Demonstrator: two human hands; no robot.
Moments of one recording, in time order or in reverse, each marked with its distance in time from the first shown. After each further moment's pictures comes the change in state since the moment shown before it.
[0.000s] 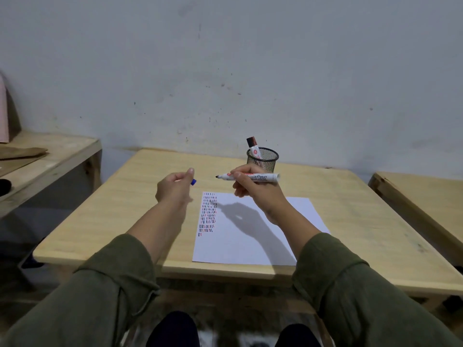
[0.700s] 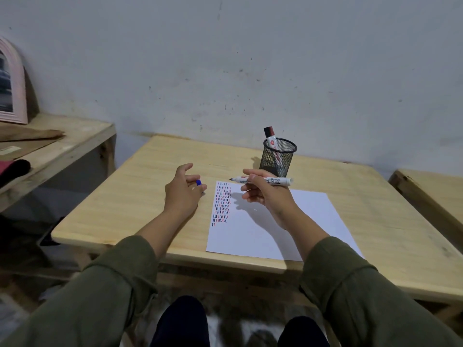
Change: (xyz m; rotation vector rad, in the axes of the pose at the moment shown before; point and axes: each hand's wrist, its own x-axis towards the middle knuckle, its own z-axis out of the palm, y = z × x) left_hand 0.021 -0.043 -0.024 0.256 -0.145 0.346; right_hand -0.002 0.030 0.010 0.129 0.020 0.207
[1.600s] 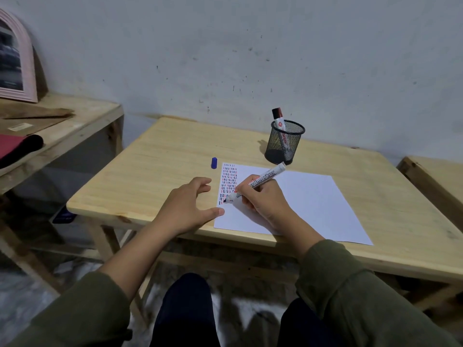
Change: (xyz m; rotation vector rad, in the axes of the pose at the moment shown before) left_hand -0.075 -0.002 -0.038 0.536 -0.317 0.161; right_hand -0.037 0.025 0.026 -0.276 -0.014 0.030
